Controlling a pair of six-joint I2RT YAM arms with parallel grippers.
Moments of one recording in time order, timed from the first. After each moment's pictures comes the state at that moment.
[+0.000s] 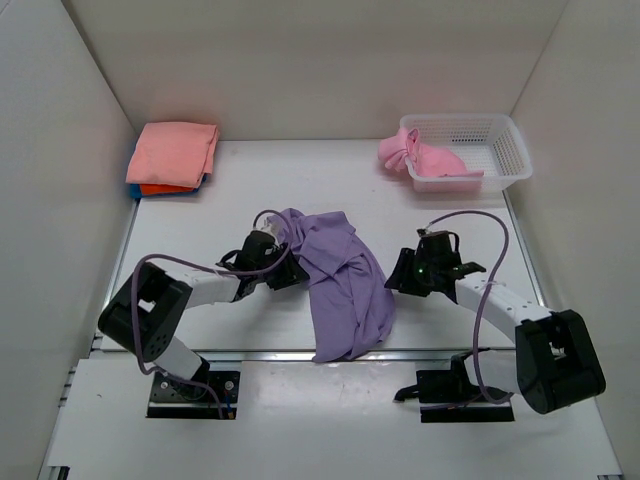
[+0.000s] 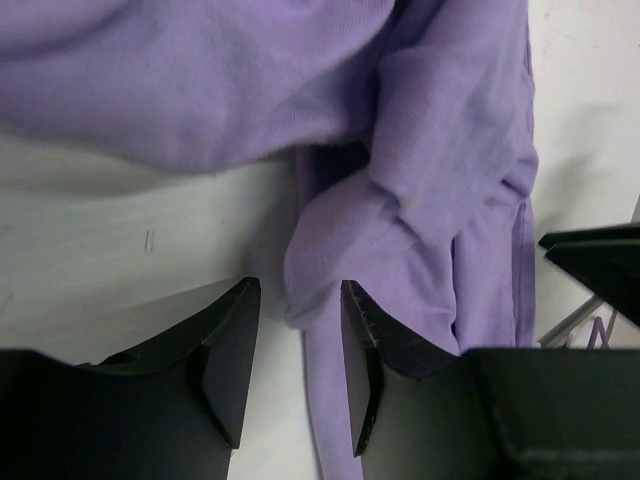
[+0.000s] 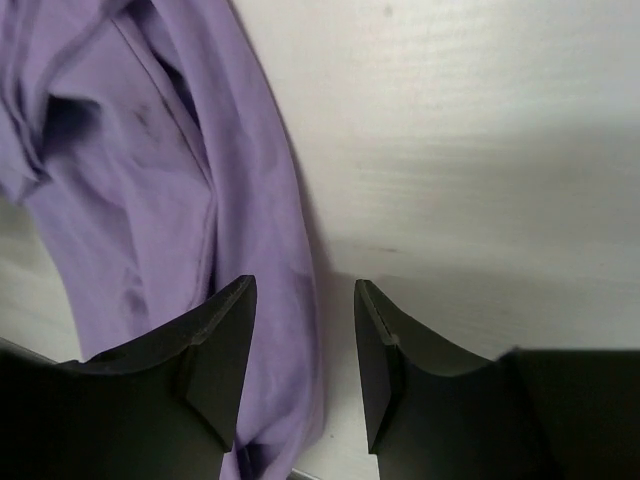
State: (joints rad) left arm -0.55 1.52 0.57 0.22 0.20 -0.84; right arm 0.29 1.21 0.54 -0.24 -0.23 0.55
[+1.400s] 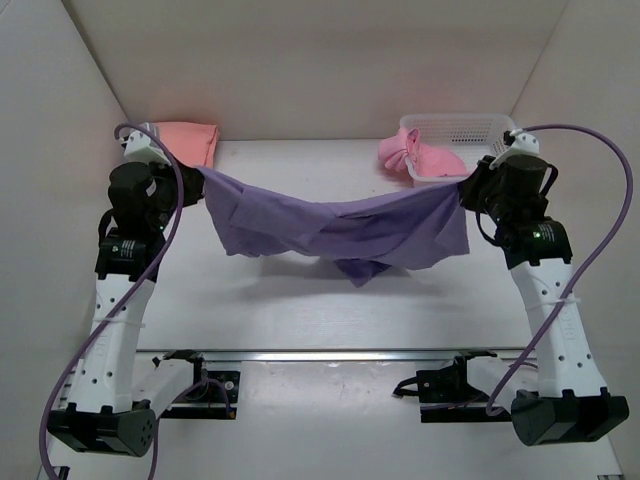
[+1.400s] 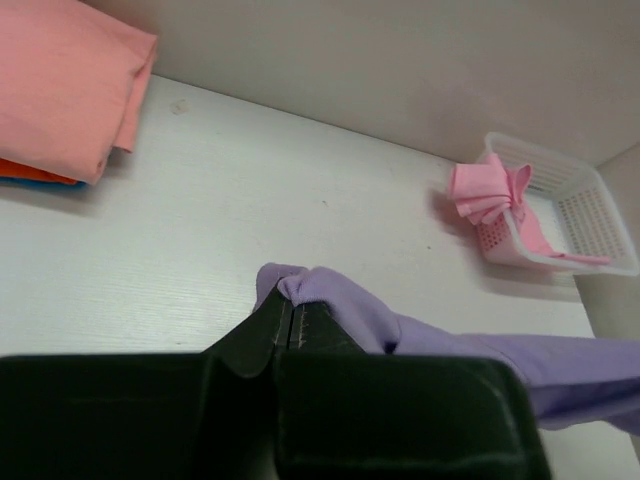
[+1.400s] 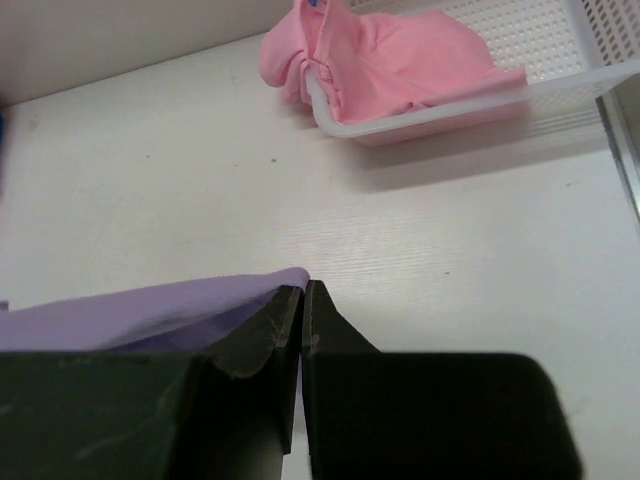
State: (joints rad) left arm -0.07 0.99 1.22 -0.41 0.06 -0.42; right arm 0.06 1.03 1.25 -0.59 0.02 0.30
